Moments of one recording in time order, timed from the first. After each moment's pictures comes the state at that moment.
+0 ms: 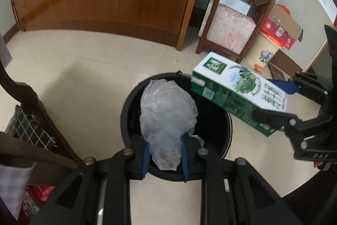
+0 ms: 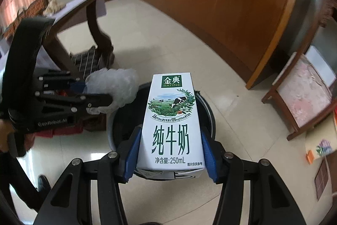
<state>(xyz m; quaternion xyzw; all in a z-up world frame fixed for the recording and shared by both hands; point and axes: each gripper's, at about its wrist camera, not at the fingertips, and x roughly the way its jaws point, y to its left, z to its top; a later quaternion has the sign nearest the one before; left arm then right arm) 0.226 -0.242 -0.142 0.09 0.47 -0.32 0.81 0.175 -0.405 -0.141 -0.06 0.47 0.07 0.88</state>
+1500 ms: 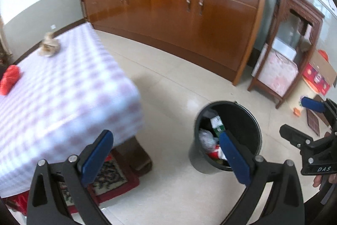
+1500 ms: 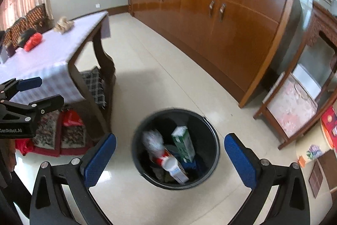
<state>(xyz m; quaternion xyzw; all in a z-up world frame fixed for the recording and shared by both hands) 0.169 -0.112 -0.052 0.03 0.39 -0.12 0.91 0.149 -0.332 -0.066 -0.06 0.40 0.03 0.92</state>
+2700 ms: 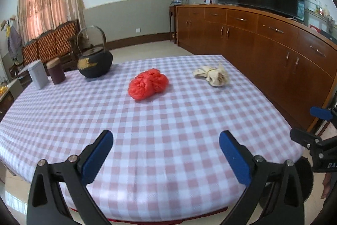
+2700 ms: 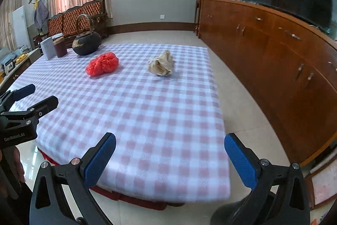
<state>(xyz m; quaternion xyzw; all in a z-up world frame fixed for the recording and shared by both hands) 0.185 0.163 -0.002 -0.04 0.32 0.13 0.94 0.262 -0.045 -0.009 -0.11 0.34 0.22 0.91</state>
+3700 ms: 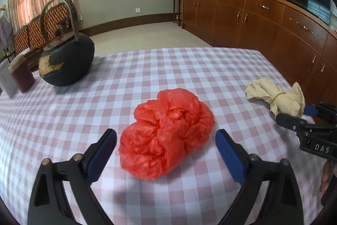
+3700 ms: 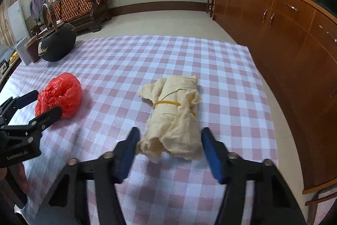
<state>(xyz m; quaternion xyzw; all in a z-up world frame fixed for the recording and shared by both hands) 0.359 0.251 -0.051 -0.06 0.38 0.13 0.92 0.464 0.076 -0.060 -0.12 0.42 0.25 0.87</state>
